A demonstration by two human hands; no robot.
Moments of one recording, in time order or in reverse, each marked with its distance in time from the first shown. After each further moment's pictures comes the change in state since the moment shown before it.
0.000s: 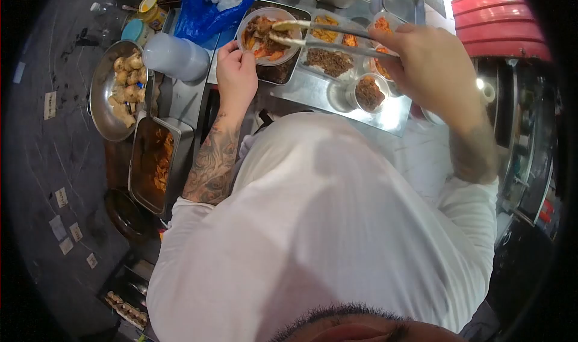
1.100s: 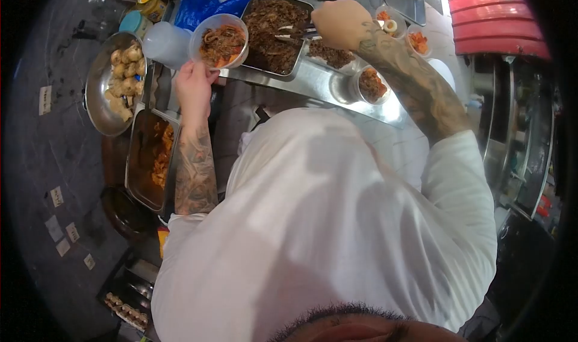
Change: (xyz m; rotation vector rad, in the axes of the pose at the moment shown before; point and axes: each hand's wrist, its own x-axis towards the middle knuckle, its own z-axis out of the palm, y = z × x) left_hand -0.007 -0.046 -0.078 -0.539 0.114 -0.488; right_hand 0.110 -0.028 0.116 -0.141 -0.317 -0.043
